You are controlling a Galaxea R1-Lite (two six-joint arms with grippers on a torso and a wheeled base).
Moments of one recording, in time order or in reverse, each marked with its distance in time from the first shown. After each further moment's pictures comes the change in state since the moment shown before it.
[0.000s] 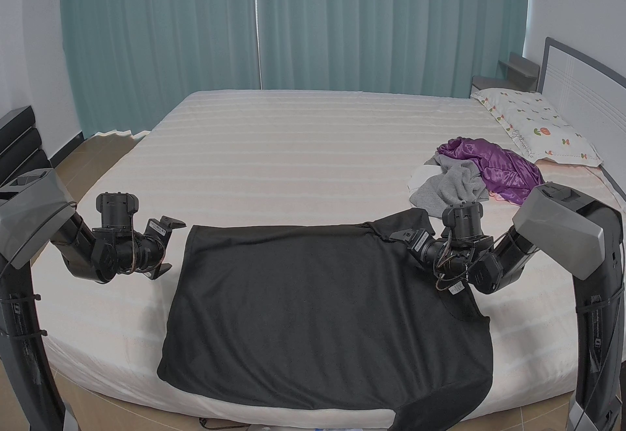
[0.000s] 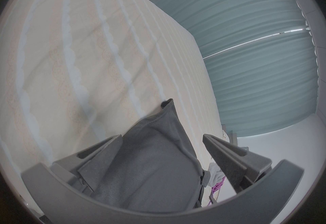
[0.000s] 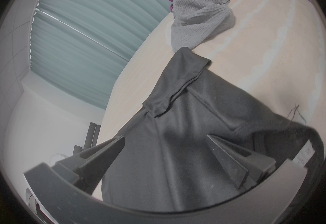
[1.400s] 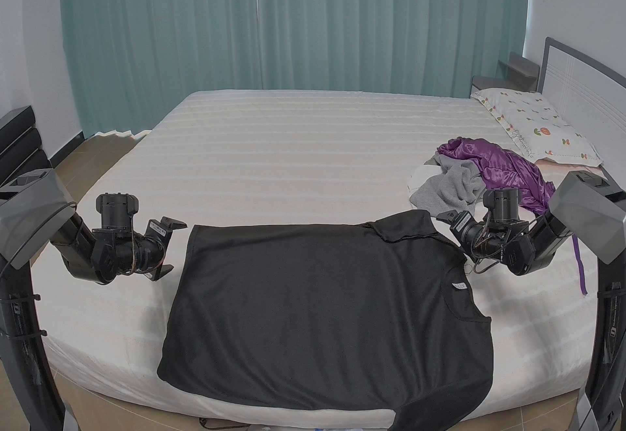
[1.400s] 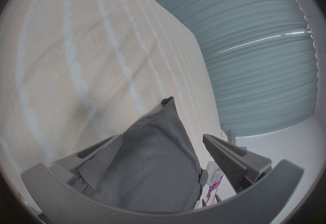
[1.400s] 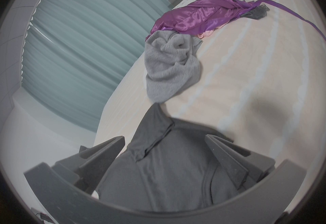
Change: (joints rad) left arm -0.001 -0.002 0.008 -0.002 -0.021 -0.021; right arm -0.157 -0.080 0.028 0.026 -0.072 -0.017
